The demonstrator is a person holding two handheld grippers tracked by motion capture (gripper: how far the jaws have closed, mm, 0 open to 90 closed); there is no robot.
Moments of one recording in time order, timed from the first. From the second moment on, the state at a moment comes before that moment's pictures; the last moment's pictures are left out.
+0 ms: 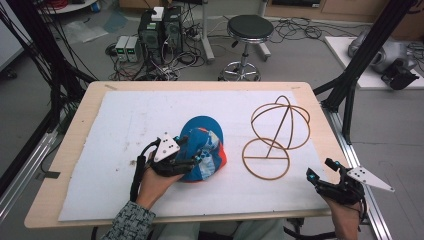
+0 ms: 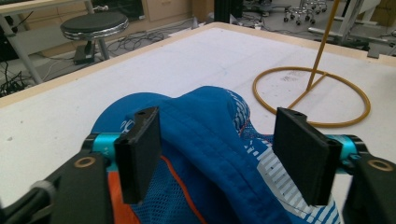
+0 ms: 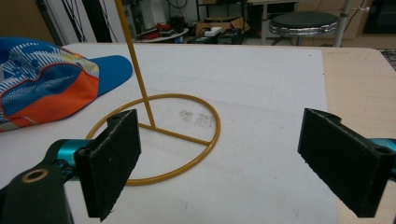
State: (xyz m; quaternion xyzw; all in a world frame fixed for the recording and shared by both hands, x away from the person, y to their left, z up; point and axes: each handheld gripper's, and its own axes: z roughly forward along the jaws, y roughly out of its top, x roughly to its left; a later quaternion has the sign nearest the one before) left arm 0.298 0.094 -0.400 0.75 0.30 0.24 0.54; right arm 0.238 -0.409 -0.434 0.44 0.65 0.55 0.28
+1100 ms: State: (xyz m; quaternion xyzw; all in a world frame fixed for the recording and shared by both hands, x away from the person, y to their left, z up) left arm 0.317 0.084 -0.371 0.76 0.29 0.24 0.53; right arm 0.241 -0.411 -0.433 0.45 0.65 0.55 0.27
